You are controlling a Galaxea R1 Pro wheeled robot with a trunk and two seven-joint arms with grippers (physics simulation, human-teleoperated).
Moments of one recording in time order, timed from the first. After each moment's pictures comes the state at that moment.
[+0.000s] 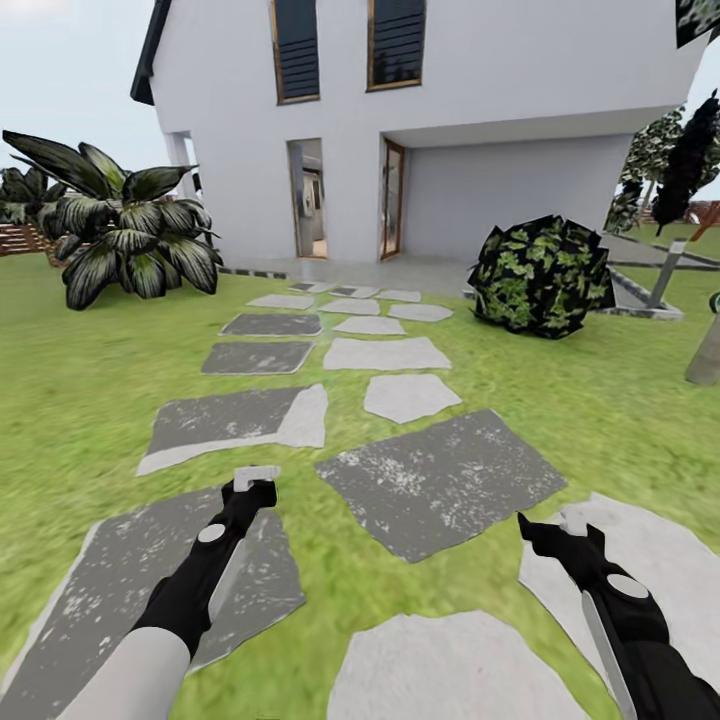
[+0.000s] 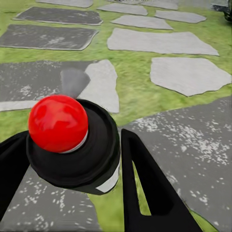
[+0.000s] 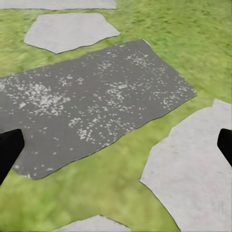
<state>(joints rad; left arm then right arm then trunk) -0.61 -0.04 0.02 -0.80 0.02 0.00 0.01 -0.25 -0.10 -0.19 -1.44 0.01 0.45 0.04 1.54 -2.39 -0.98</state>
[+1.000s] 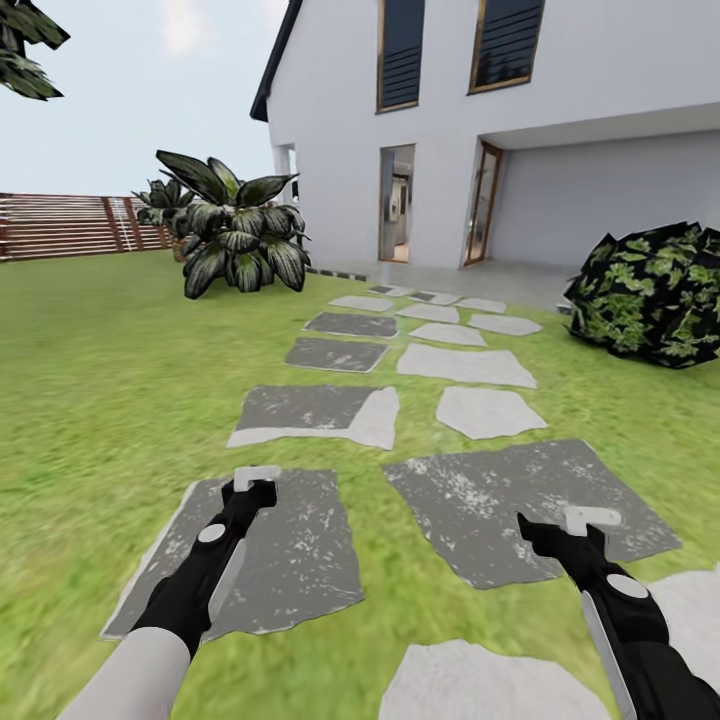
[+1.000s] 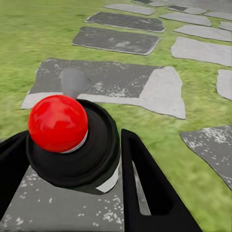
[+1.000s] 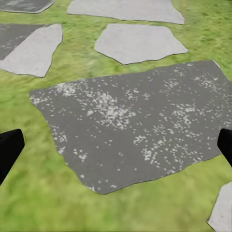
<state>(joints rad) -0.61 -0.04 0.02 -0.80 0.02 0.00 0.01 -0.25 -0.10 -0.19 -1.44 0.01 0.45 0.04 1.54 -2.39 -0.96</state>
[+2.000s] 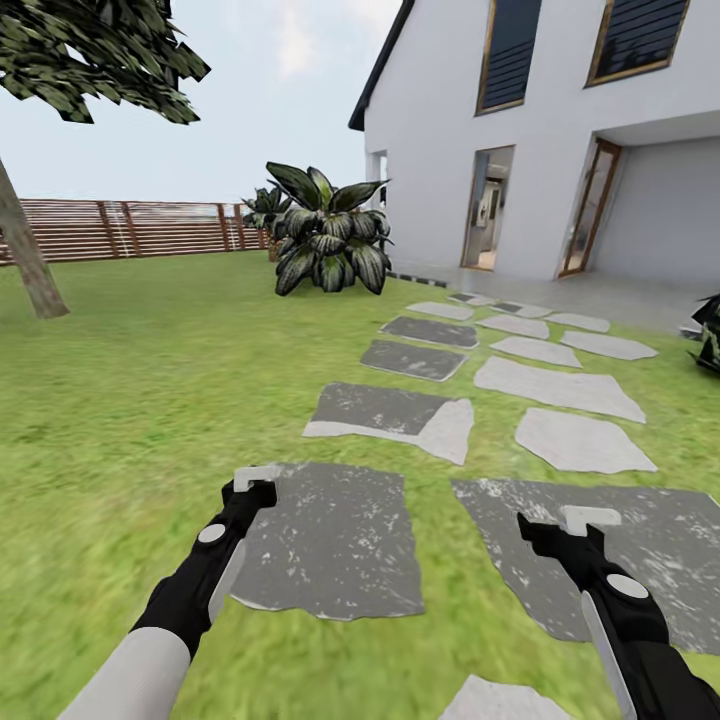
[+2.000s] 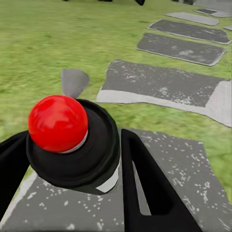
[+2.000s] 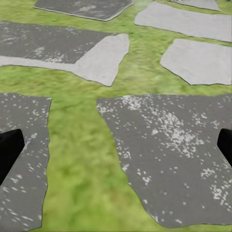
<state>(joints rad) -0.61 -0.04 0.02 -0.80 0.02 0.00 0.01 -0.25 -0.10 -0.19 -1.44 0.01 0.45 0.04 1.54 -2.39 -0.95</state>
